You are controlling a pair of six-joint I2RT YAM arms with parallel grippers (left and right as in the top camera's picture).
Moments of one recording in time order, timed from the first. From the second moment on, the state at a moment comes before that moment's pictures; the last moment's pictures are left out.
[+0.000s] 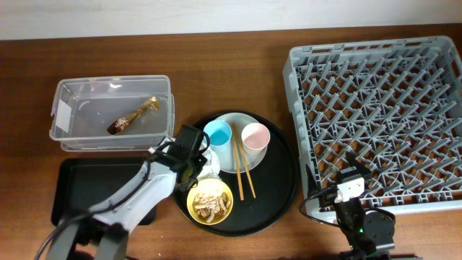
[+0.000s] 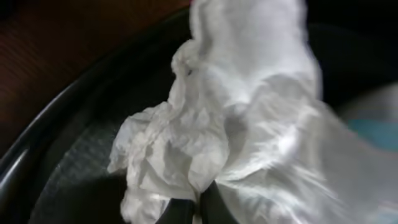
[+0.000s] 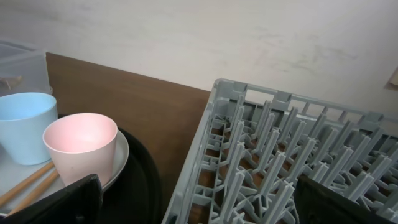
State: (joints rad) left arm -0.43 1.56 0.79 -0.47 -0.07 -1.27; right arm 0.10 0.02 0.01 -0.06 -0.13 -0.16
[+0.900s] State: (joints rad) left arm 0.00 1.12 0.80 -0.13 0.10 -0.71; right arm 0.10 0.02 0.01 -0.06 -0.13 -0.16
